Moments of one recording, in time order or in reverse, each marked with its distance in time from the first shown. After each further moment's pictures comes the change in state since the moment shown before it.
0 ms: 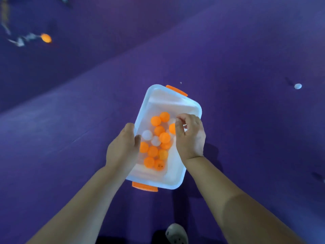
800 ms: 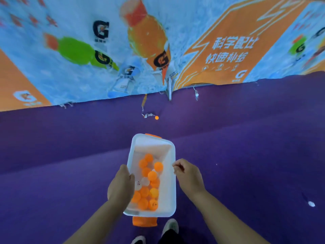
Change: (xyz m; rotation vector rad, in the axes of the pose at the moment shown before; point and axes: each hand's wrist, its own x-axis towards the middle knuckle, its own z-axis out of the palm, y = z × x) left_hand -0.255 -0.001 -0.527 -0.241 0.244 -0.558; right_hand 0.005 -0.562 -0.221 -0.043 -0.805 -0.076
